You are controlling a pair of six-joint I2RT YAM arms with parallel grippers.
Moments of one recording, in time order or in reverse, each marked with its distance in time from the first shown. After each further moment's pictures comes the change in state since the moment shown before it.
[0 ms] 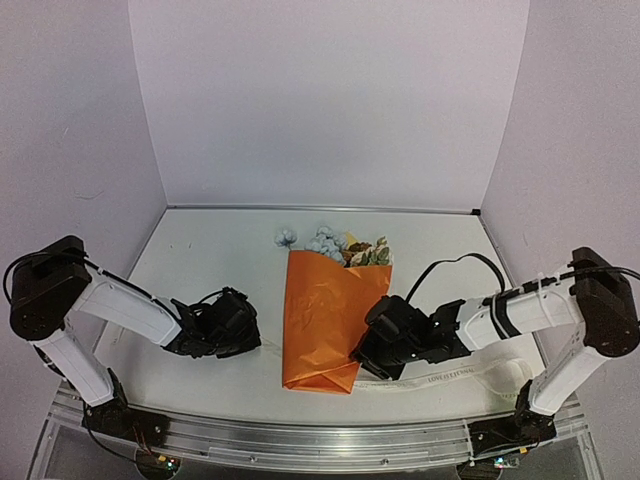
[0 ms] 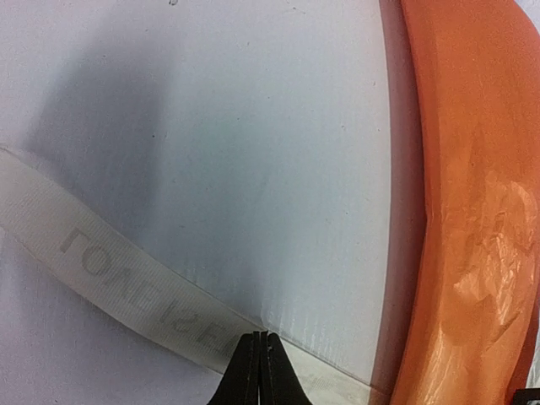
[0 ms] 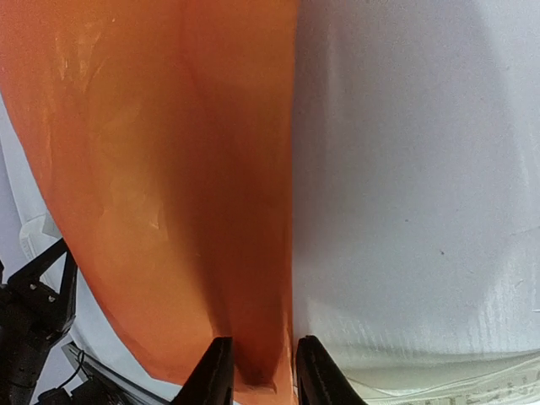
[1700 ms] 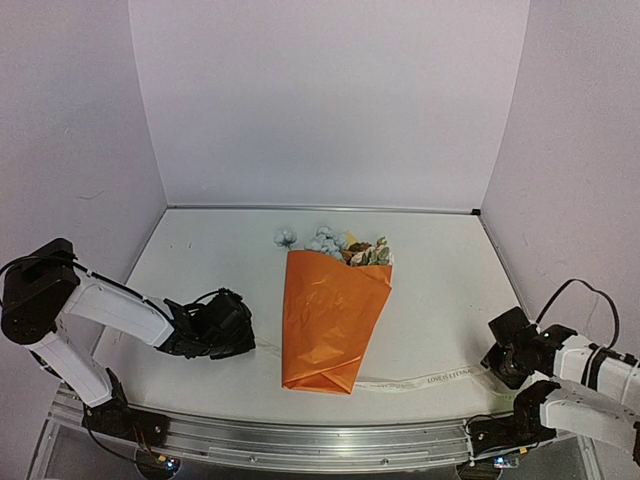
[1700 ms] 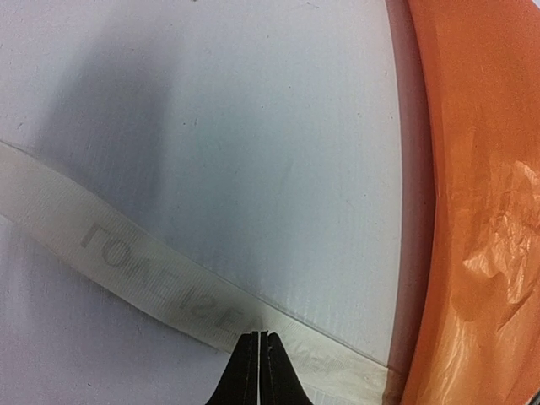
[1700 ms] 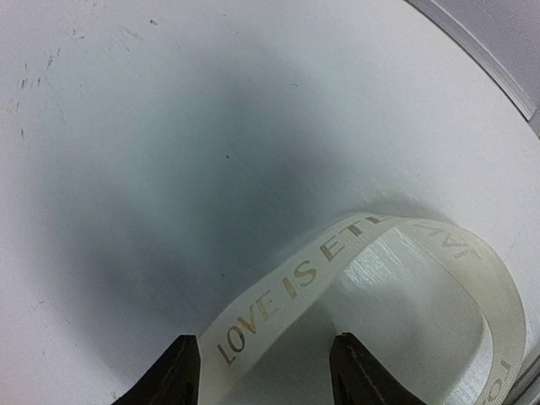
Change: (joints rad) left arm 0.000 -0.057 -0.024 -0.057 0.008 0.029; right arm -0.685 -0.819 -0.523 -0.573 0.288 -0.369
